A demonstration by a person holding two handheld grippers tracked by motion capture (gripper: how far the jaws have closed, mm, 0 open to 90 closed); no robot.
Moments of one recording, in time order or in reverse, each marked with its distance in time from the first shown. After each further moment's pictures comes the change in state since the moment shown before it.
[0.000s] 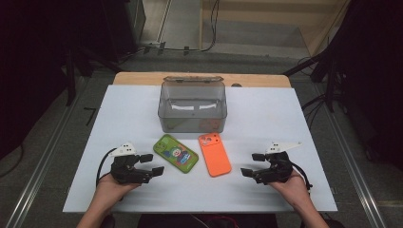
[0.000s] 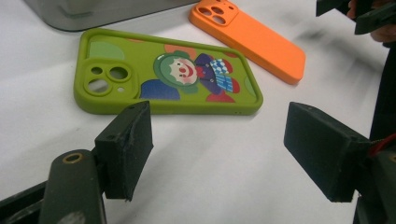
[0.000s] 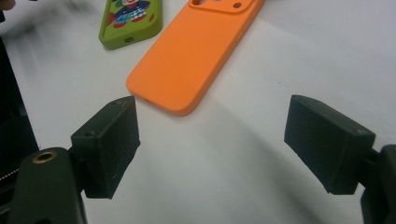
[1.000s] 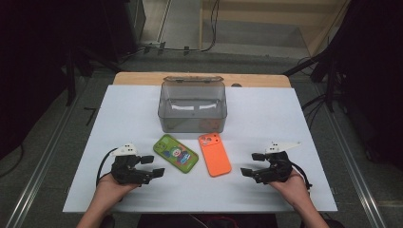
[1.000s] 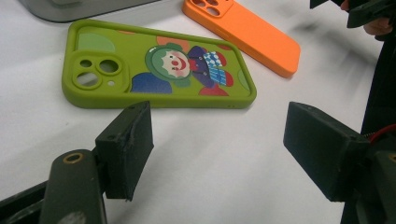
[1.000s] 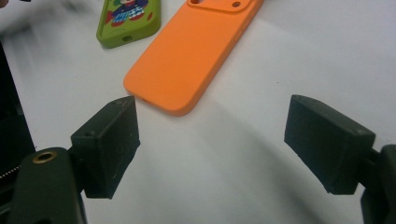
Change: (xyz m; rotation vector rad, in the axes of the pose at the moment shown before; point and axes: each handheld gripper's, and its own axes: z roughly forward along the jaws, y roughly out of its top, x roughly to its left) left arm -0.003 0.001 0.001 0.039 -0.010 -0.001; right arm -0.001 0.000 0.002 0.003 0.000 -0.004
